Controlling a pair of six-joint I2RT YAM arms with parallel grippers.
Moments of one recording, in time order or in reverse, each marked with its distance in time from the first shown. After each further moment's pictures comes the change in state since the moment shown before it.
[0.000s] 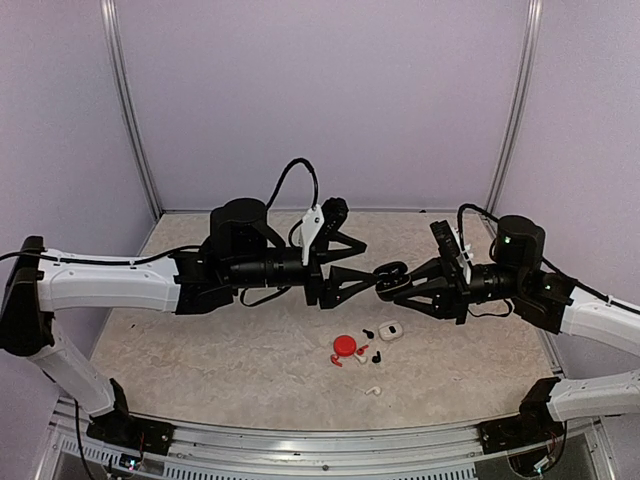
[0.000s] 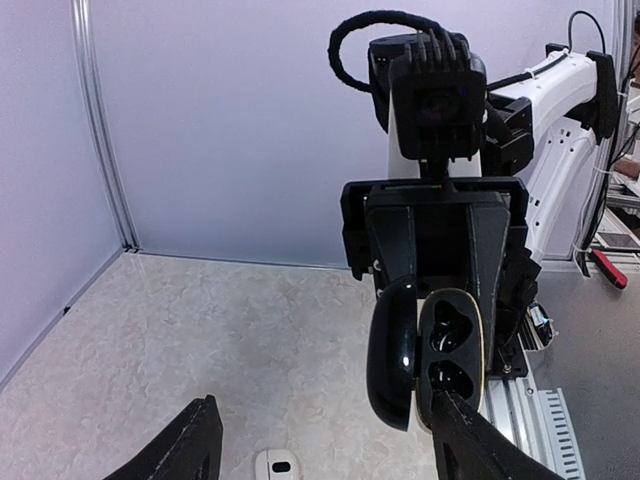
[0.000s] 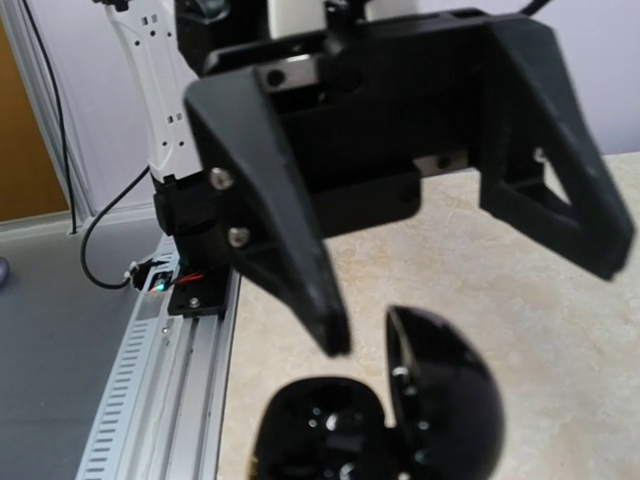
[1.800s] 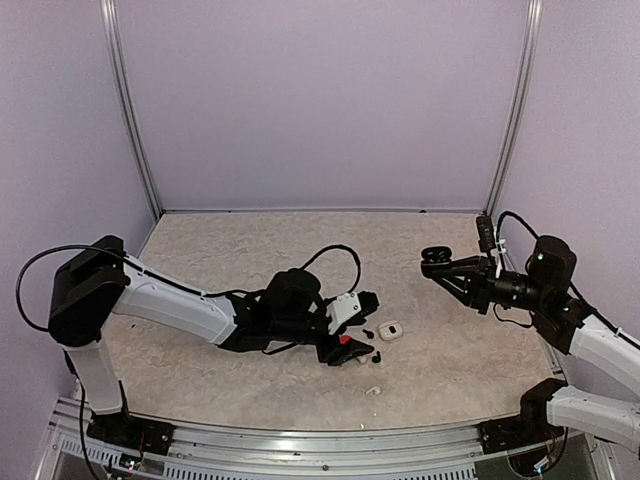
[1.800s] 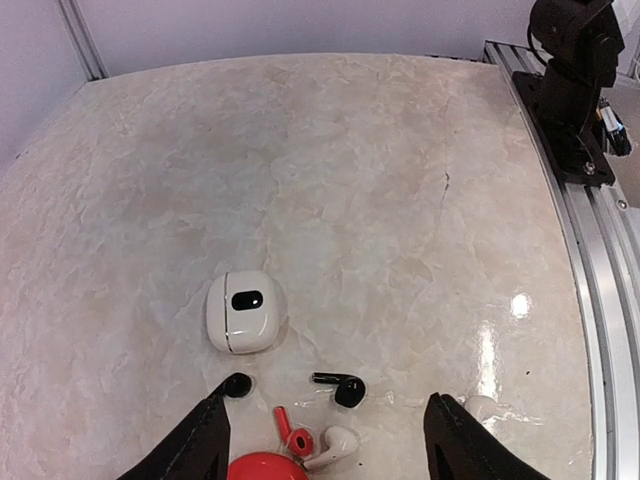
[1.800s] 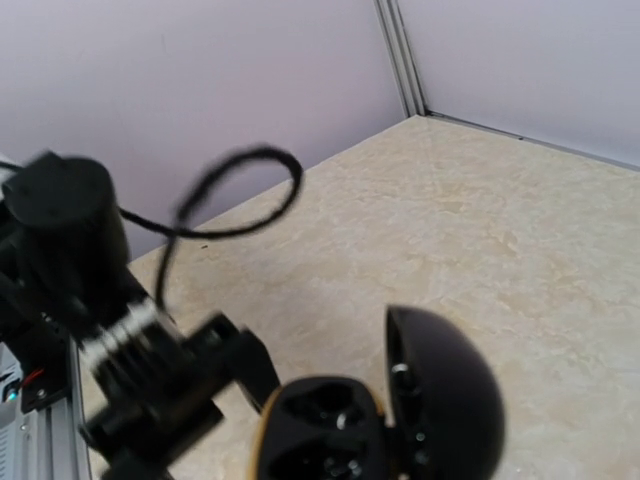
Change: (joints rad) left arm -0.055 0.283 -0.092 -0.006 -0.144 0.147; right arm -0.329 -0.190 -0.208 0.087 0.092 0.246
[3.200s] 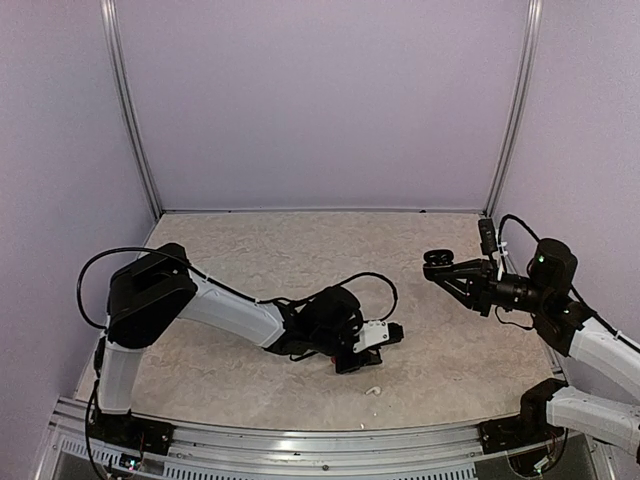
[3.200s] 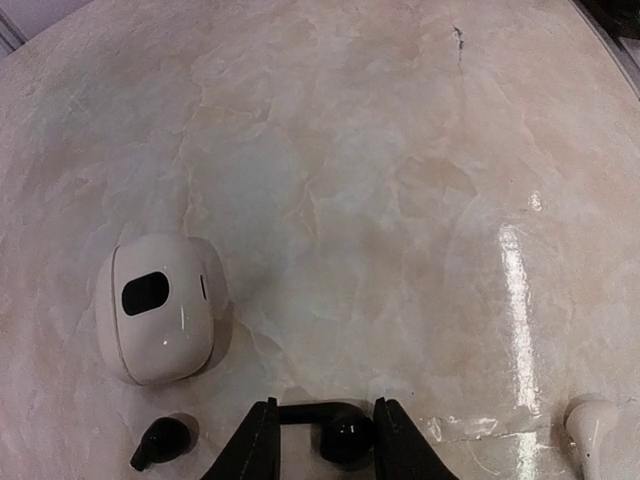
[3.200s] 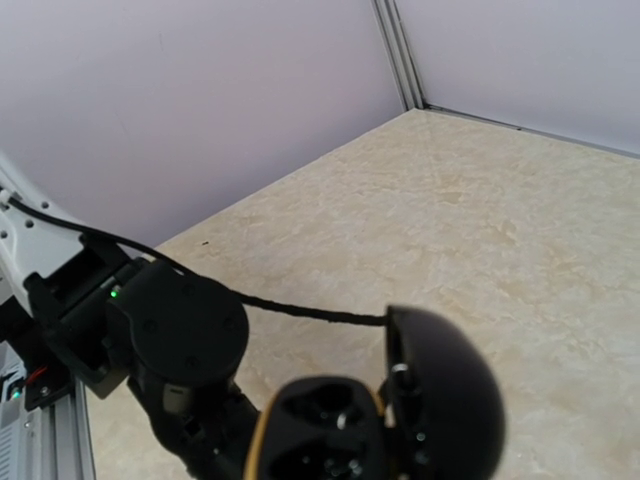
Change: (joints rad) left arm -0.023 0.326 0.266 -0.176 -0.009 0.208; right arm -0.031 -0.017 -0.025 0.001 -0.030 0.012
